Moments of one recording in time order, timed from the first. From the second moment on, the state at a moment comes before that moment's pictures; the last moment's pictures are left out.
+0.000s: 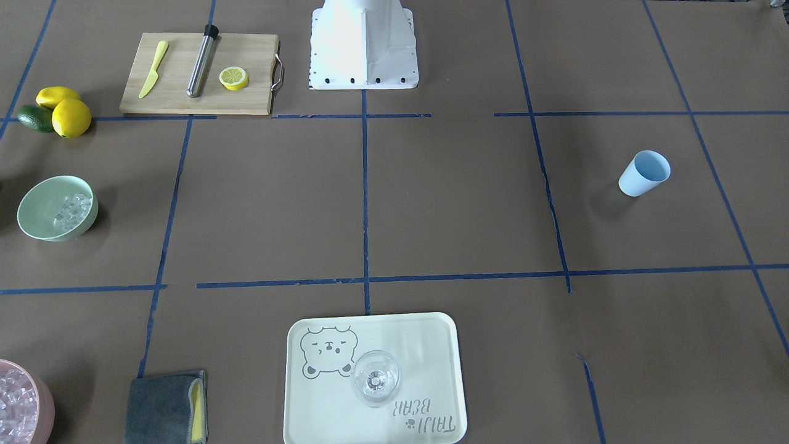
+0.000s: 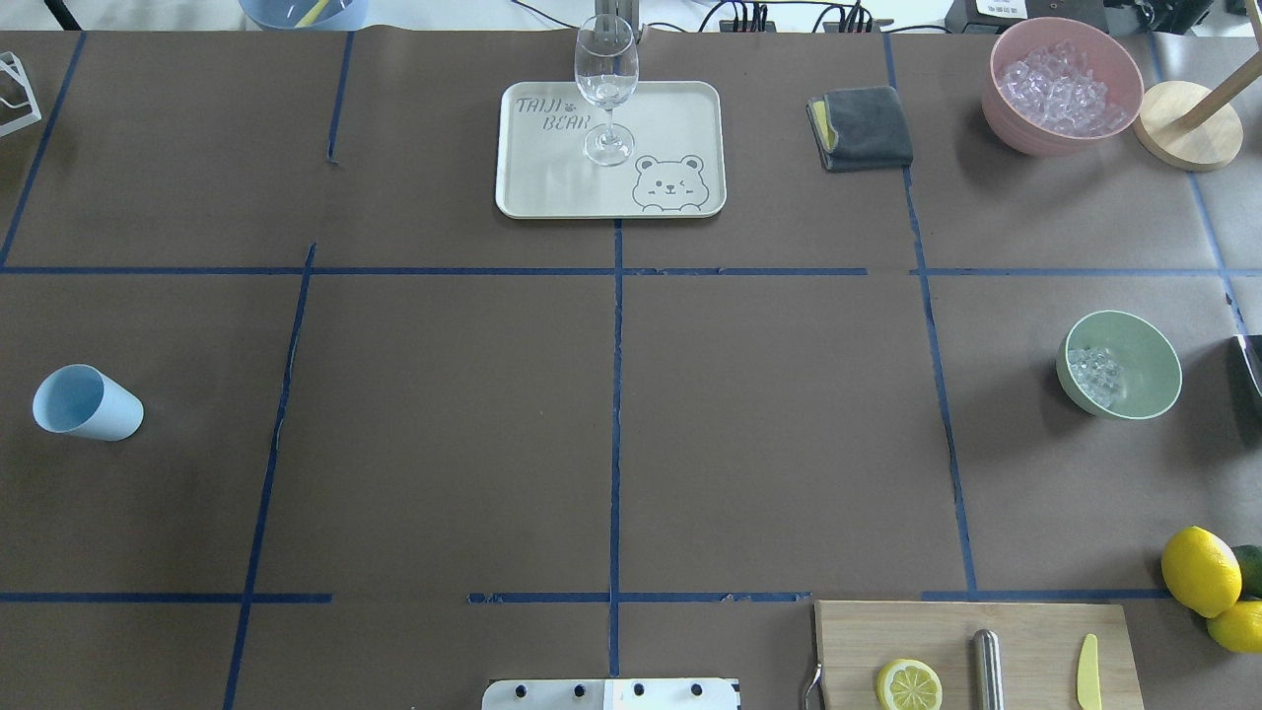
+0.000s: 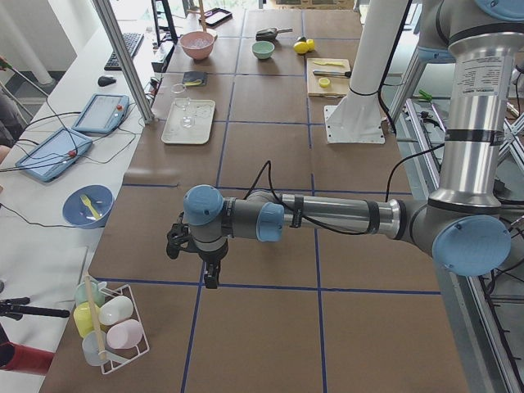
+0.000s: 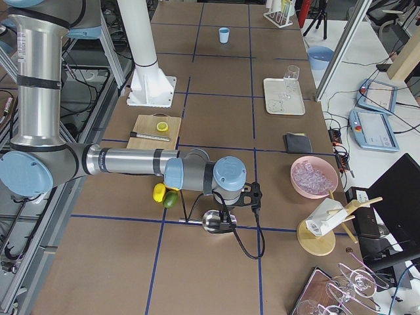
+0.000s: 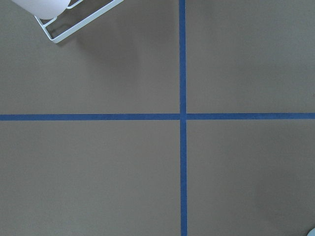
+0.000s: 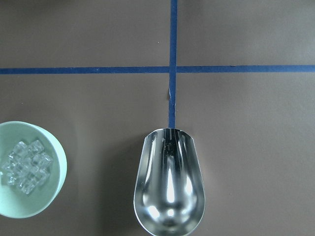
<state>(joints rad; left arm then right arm) -1.56 -1.60 -1.60 -1.60 -2.34 -0.06 1.62 -1.67 1.70 -1.64 2.43 -0.07</state>
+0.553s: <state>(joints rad) -1.56 -1.60 -1.59 -1.60 -2.34 -0.06 1.62 -1.67 1.70 -1.64 2.43 -0.06</state>
